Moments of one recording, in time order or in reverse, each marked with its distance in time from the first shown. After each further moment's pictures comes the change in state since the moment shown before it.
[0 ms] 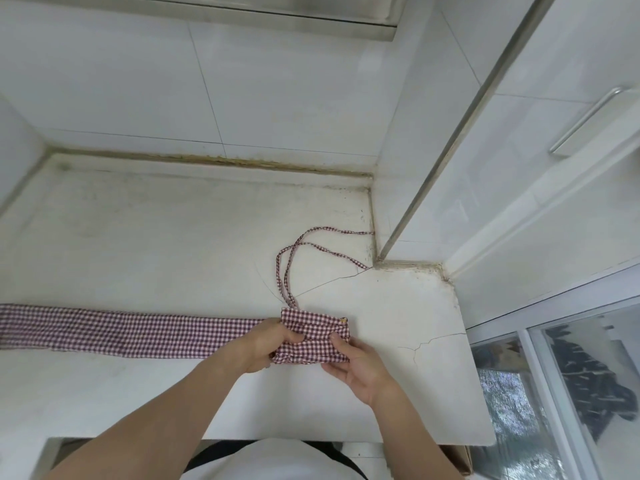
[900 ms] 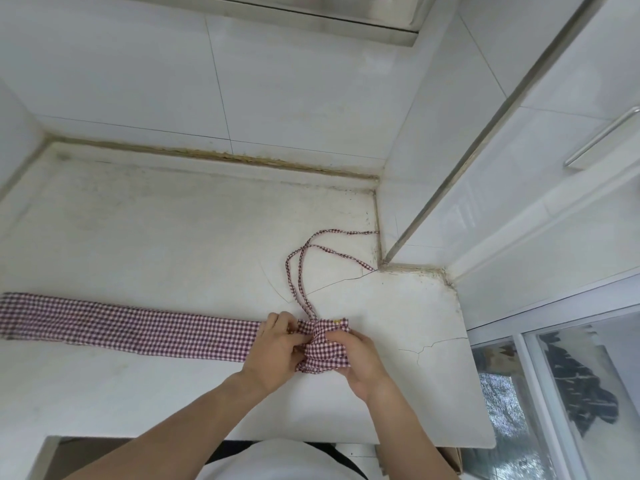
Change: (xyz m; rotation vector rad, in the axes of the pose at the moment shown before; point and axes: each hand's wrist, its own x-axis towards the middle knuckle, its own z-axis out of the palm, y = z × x) left_hand 0.009 -0.048 -0.009 1.104 0.417 0.930; right_hand -0.013 -0.010 0.039 -0.150 0.064 -0.096
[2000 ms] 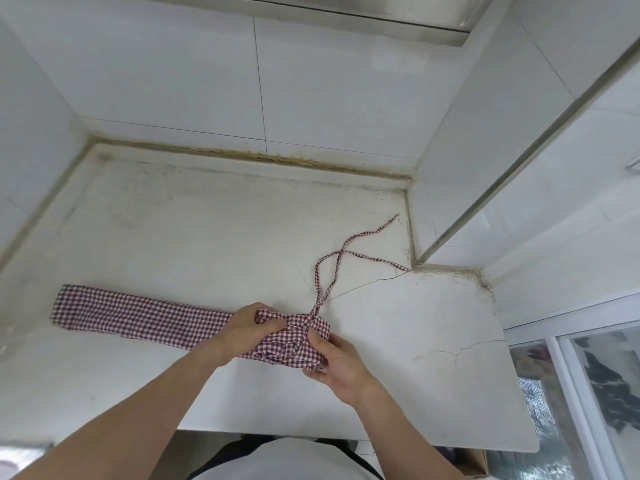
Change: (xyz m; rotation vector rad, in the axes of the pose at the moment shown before) left_hand -0.013 -0.070 -0.109 -0.666 -0.232 -0.714; right_hand 0.007 0.044 0.080 -0.028 -0.178 0.105
